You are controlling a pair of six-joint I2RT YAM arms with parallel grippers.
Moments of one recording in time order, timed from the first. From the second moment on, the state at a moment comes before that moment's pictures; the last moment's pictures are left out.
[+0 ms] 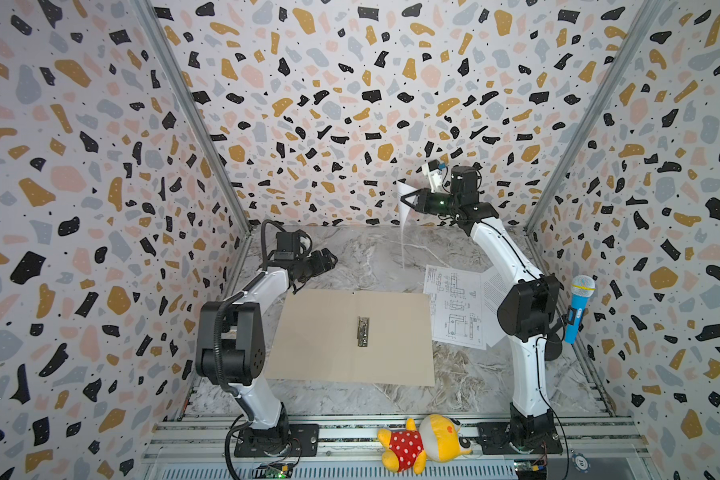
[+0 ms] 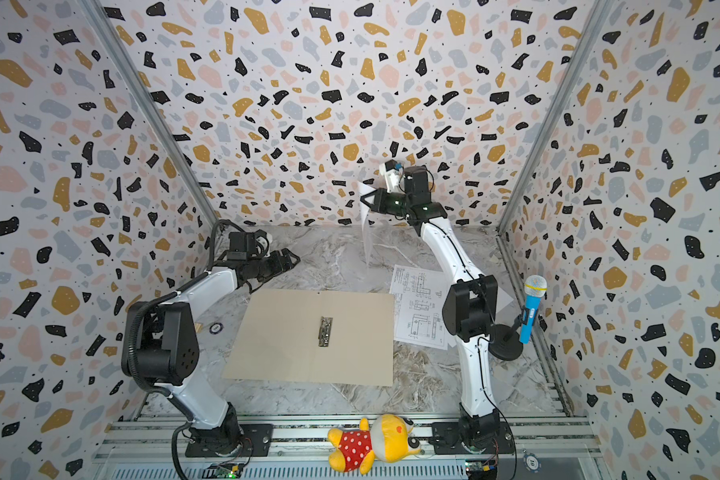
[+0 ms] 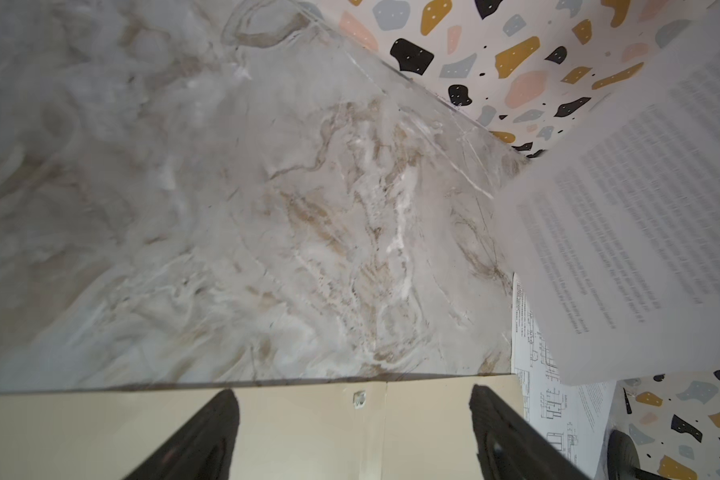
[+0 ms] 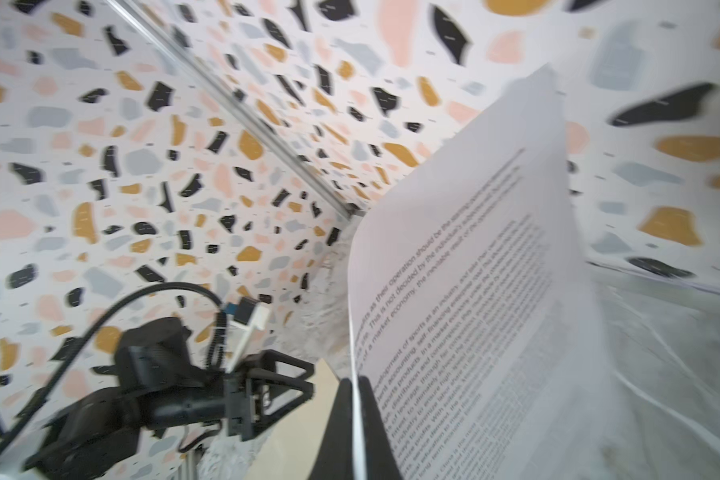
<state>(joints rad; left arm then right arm) -0.04 1.70 1.16 -0.25 0.41 -0.43 0.36 2.21 2.31 -0.35 -0.75 0.52</state>
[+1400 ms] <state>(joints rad) 0.15 1.47 0.80 -0.22 0.45 -0.49 0.36 2.03 1.26 -0.06 -0.84 0.66</state>
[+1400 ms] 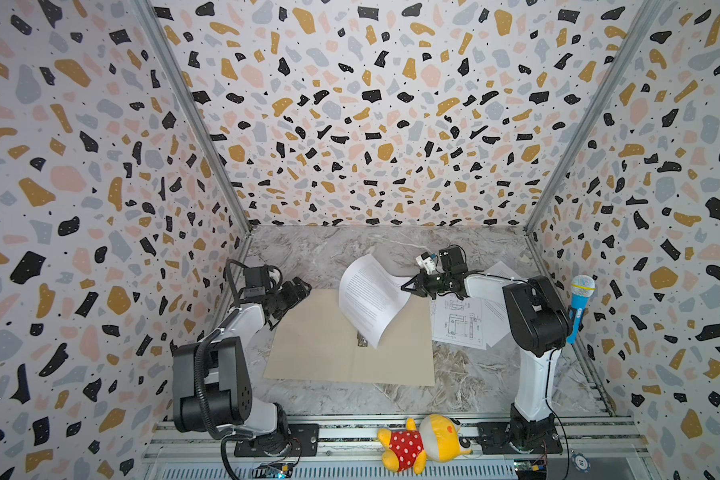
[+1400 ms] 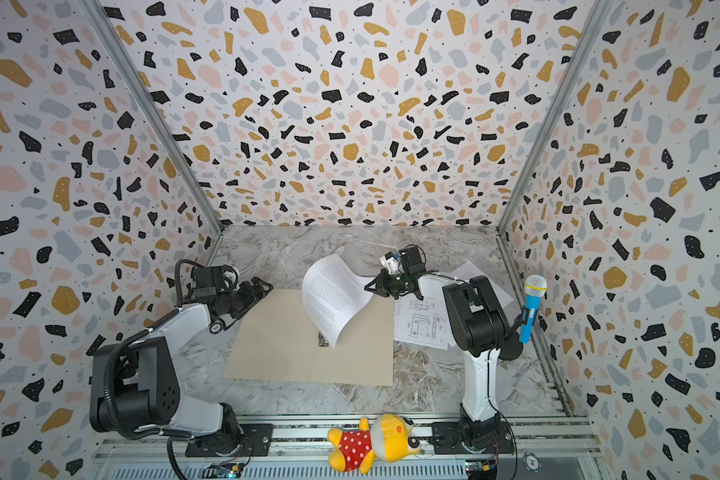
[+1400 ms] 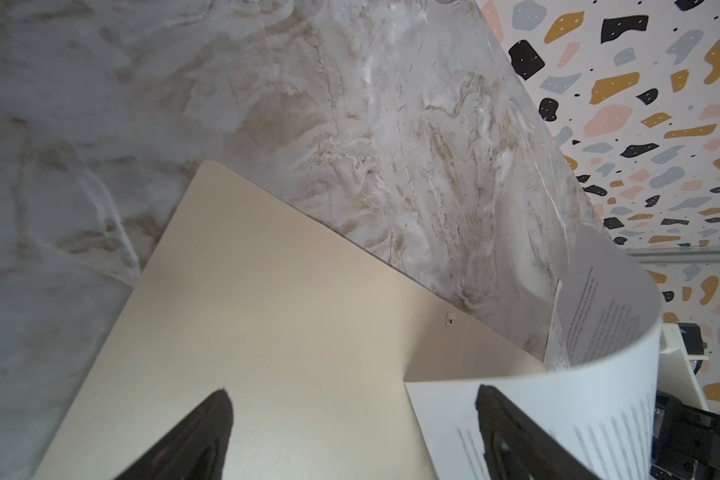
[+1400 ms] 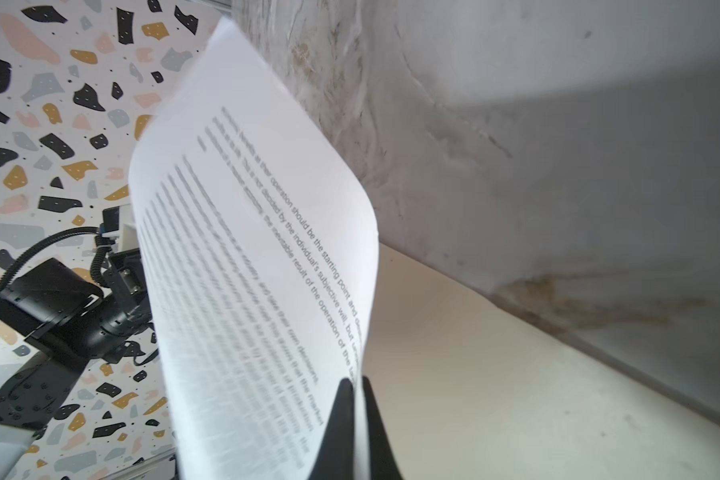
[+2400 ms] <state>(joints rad) -0.08 1.57 0.82 -0.24 0.53 -0.37 0.39 2.17 1.43 -0.12 -0.91 0.64</state>
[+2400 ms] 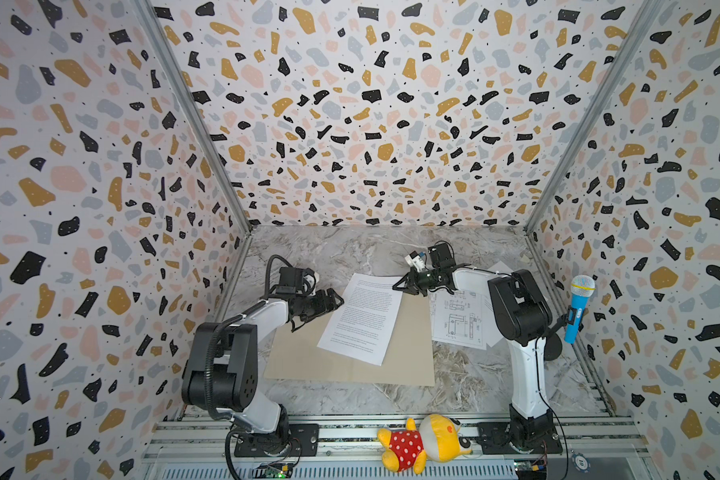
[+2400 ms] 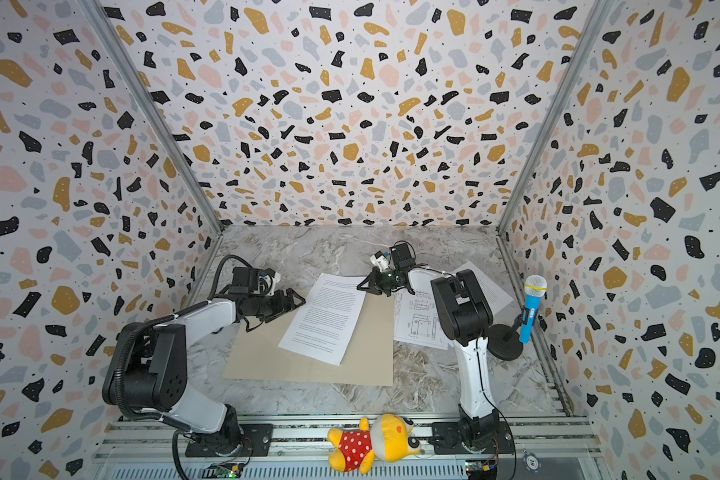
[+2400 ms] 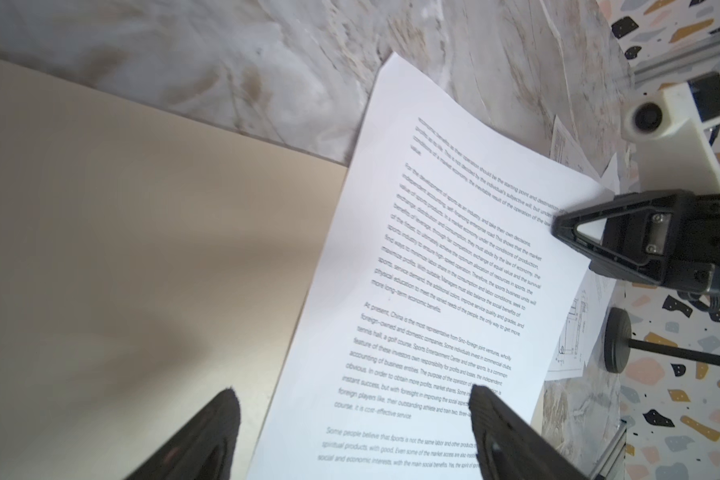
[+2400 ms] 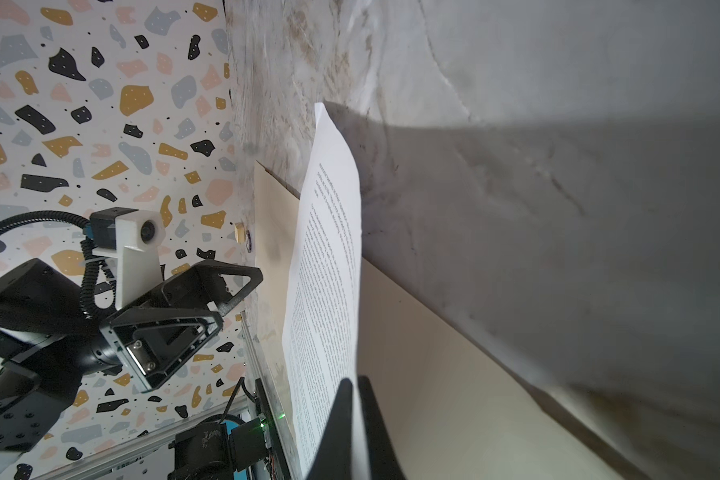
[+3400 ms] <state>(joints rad) -0.15 1.66 0.74 -0.01 0.49 -0.50 0.42 2.10 1.13 0.25 -0.93 0.93</state>
